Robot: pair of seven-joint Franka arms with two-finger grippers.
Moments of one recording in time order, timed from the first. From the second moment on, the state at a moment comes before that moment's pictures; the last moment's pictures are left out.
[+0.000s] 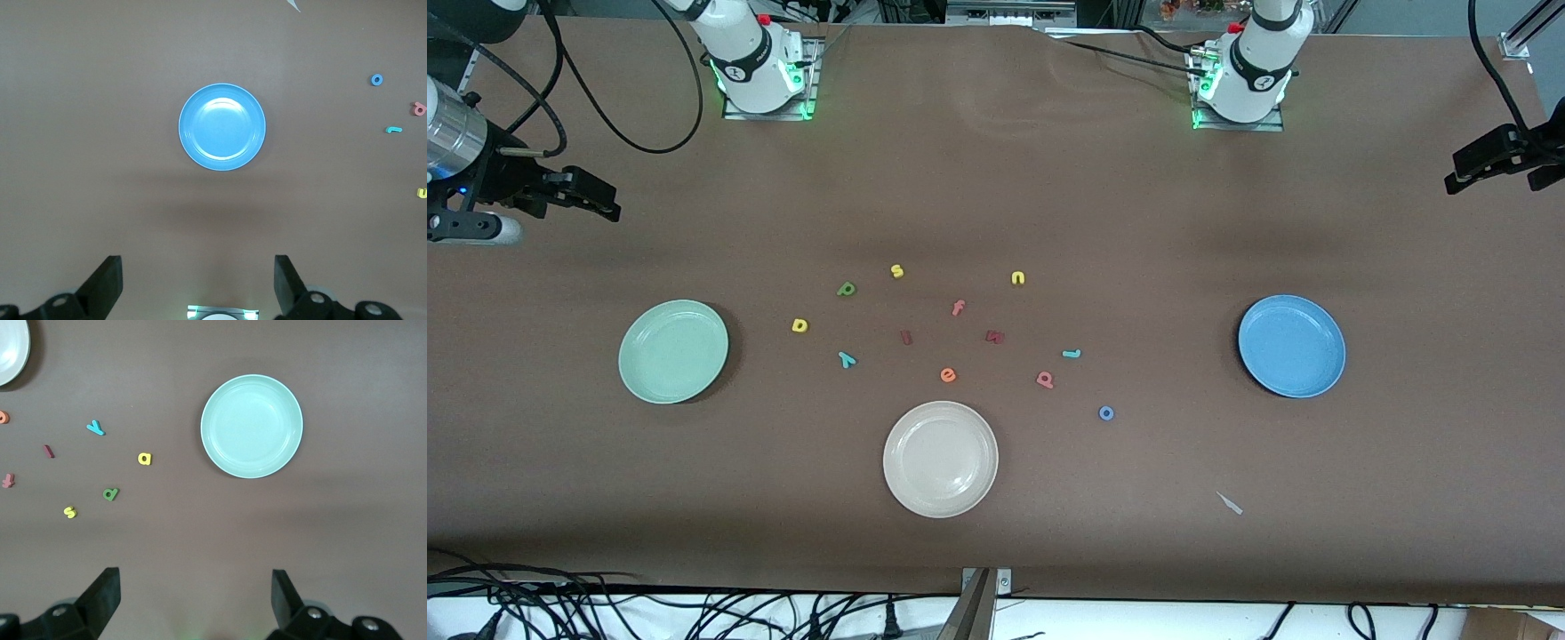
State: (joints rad) left arm -0.01 -0.01 0.08 -1.50 0.01 1.40 0.01; right arm 0.02 -0.01 0.01 -1.69 0.00 1.59 0.06
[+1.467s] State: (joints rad) left arm -0.01 0.01 0.06 -1.47 0.01 1.34 0.01; right arm 0.02 -0.01 0.01 -1.69 0.00 1.59 0.06
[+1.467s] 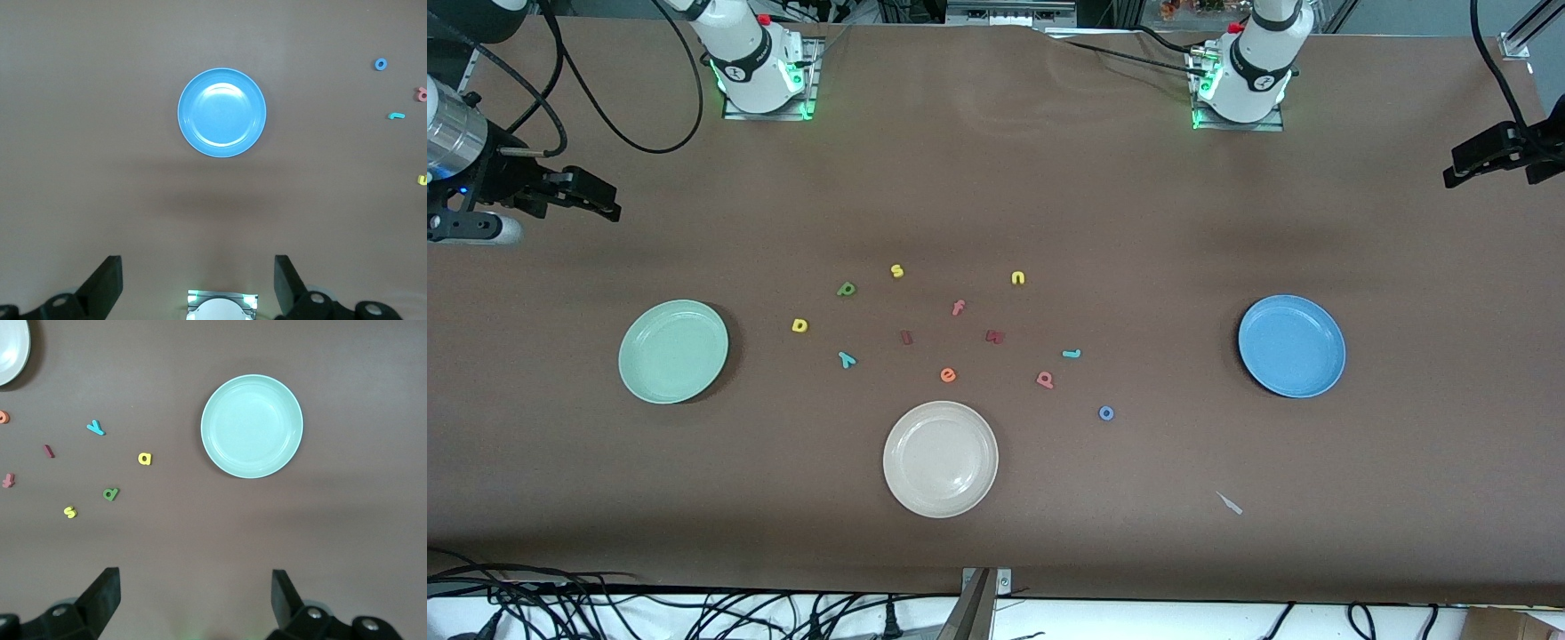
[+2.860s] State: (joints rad) left arm 0.01 0.03 -0.01 -1.44 0.02 1.32 0.01; right arm 0.02 -0.01 0.01 -1.69 0.00 1.59 0.06
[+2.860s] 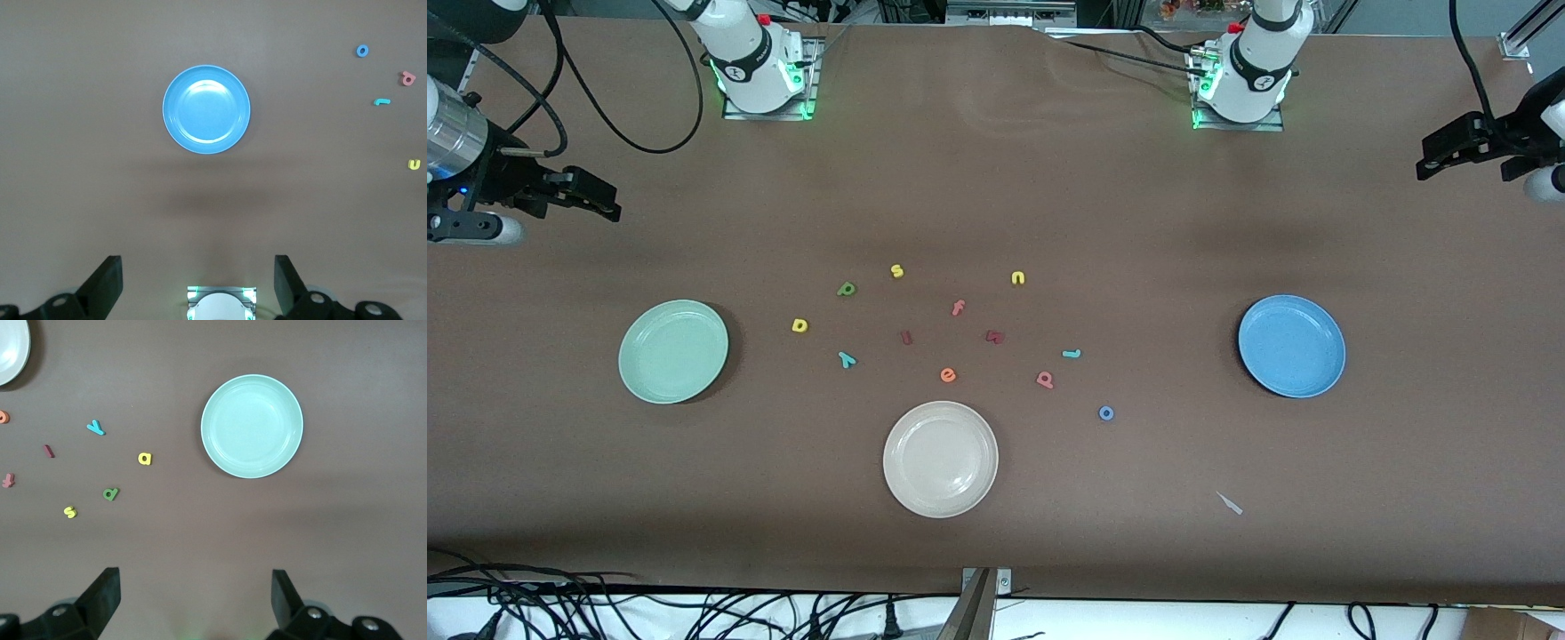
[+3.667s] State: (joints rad) left arm 0.00 0.04 -0.03 -1.54 0.02 1.46 0.01; right arm 0.02 -0.01 0.01 -1.69 0.00 1.59 0.06
